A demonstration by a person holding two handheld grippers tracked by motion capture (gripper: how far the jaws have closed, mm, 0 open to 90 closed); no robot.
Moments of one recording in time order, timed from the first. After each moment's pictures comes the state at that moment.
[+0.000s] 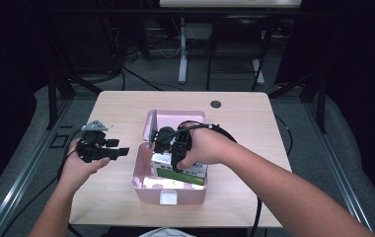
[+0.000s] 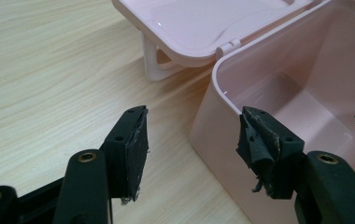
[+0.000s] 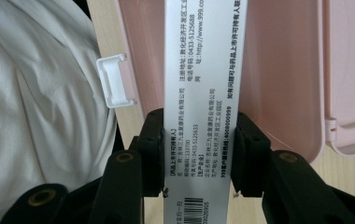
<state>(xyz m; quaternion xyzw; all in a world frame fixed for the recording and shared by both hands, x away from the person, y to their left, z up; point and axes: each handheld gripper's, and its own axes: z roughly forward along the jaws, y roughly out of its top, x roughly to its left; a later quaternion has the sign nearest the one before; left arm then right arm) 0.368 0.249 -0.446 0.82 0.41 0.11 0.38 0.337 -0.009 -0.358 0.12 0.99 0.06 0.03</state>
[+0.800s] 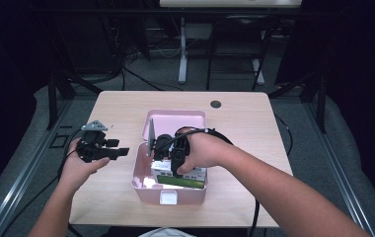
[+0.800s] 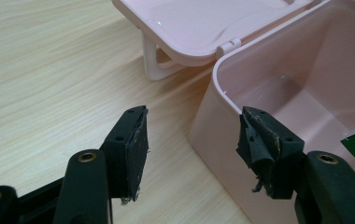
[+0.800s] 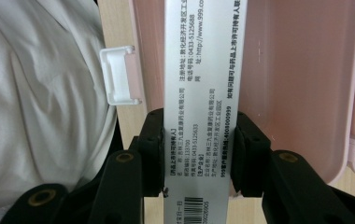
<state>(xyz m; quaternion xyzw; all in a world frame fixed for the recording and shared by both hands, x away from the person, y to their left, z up) 0.369 0.250 -0.447 0.82 0.41 0.11 0.38 0.337 -0.004 -0.379 0.08 1.00 0.04 0.02</state>
